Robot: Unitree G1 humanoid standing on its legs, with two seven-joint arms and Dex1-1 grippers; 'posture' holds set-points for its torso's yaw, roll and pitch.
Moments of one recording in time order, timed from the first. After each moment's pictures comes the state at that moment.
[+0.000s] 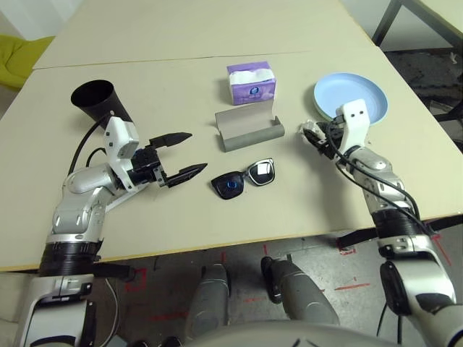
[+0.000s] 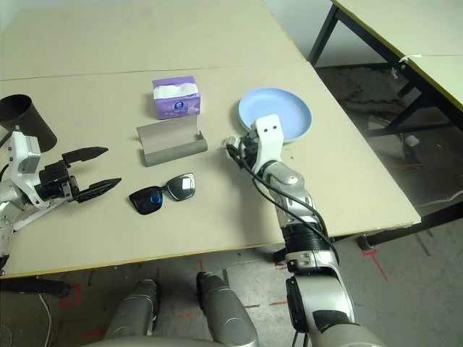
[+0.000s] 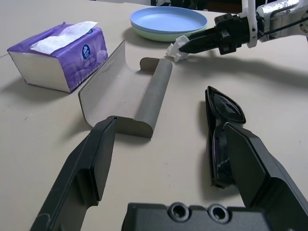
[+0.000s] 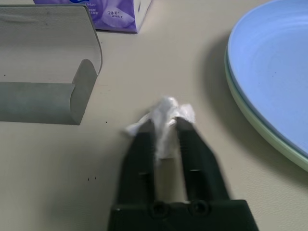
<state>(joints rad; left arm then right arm) -0.30 0.68 0.15 0.13 -0.48 0.04 -1.14 -0.59 -0.32 -0.02 0.38 0.15 0.23 0.44</state>
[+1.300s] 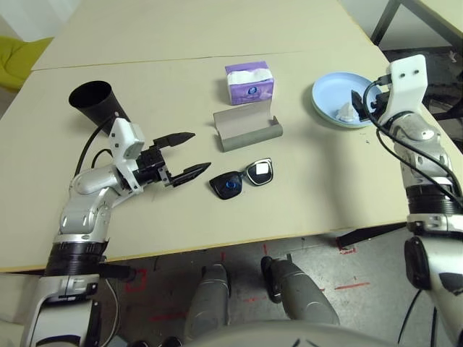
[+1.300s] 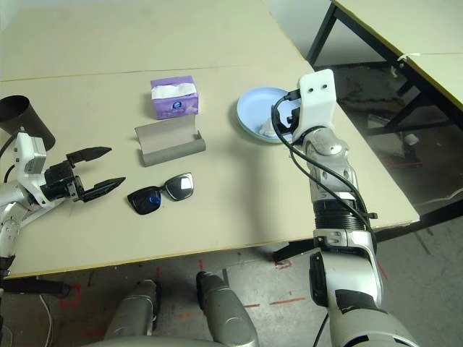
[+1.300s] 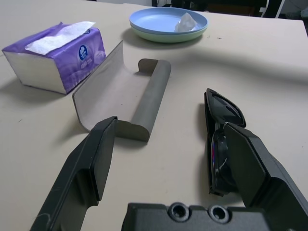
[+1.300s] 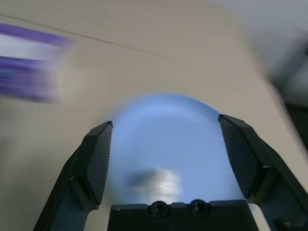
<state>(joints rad) -0.30 0.66 0.14 0.13 -0.46 0.03 -1.13 -0.69 -0.59 -0.09 0.02 0.17 0.52 0.48</state>
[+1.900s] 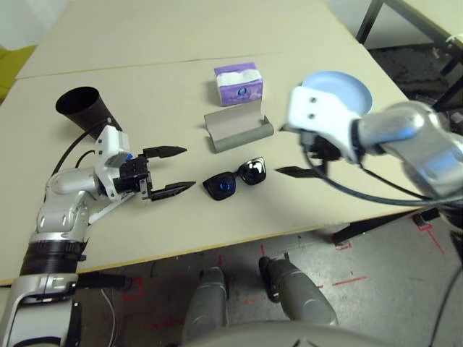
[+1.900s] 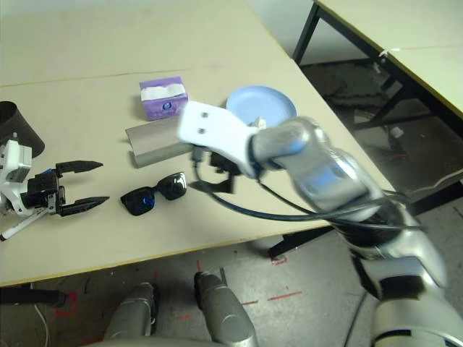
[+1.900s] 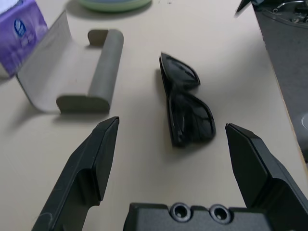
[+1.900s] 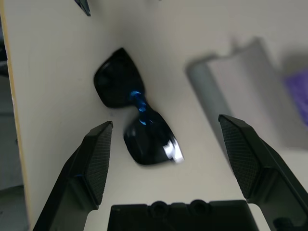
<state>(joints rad) -0.23 0.81 0.17 0.22 -0.48 -0.04 -1.41 -1.05 -0.57 0.67 -0.32 0.13 0.90 0.97</state>
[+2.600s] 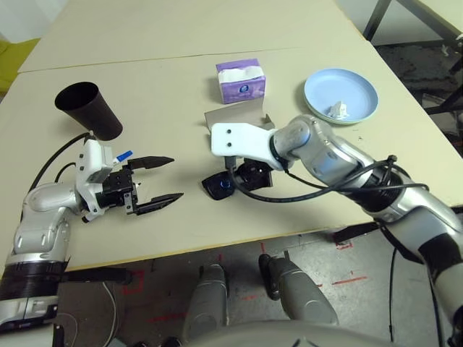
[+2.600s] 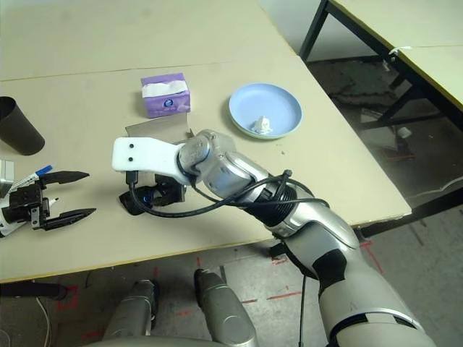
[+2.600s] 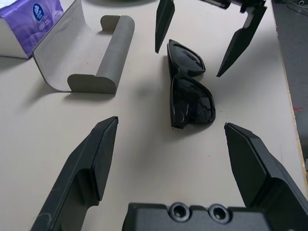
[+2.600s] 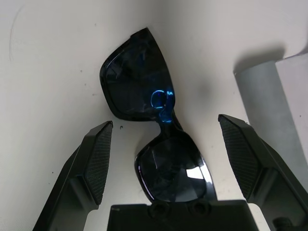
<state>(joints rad) -0.15 0.82 0.23 0.15 -0.49 -0.04 -1.34 -1.03 -0.40 0.79 -0.04 -0.05 0.74 1.04</state>
